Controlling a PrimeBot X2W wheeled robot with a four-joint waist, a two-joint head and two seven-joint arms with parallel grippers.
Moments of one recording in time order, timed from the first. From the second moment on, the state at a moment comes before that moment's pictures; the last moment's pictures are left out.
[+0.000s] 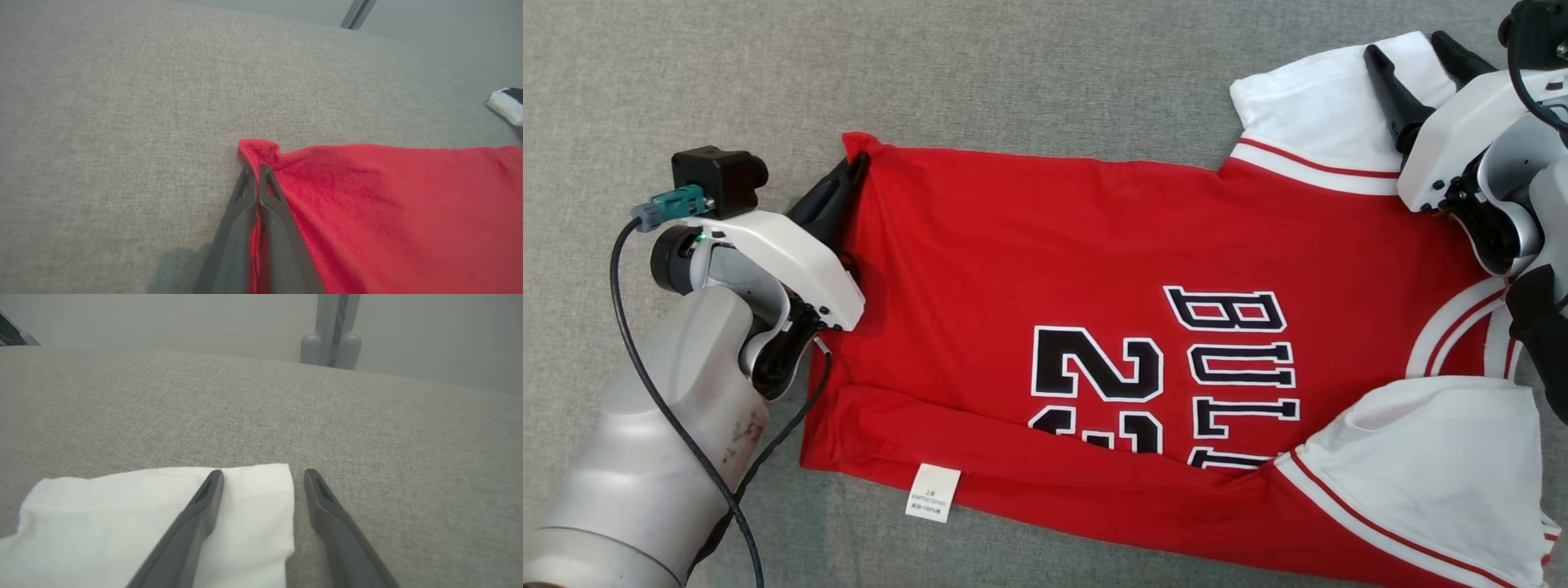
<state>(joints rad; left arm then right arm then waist) -0.86 0.28 -0.71 0.83 -0.90 -0.14 -0.14 -1.04 -0.32 0.49 0.89 0.56 0.13 0.05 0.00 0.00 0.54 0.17</state>
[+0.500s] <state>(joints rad) -0.88 0.30 -0.77 0.88 -0.95 -0.14 -0.19 -1.08 -0.39 0.61 0.84 0.63 0.13 0.10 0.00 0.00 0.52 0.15</state>
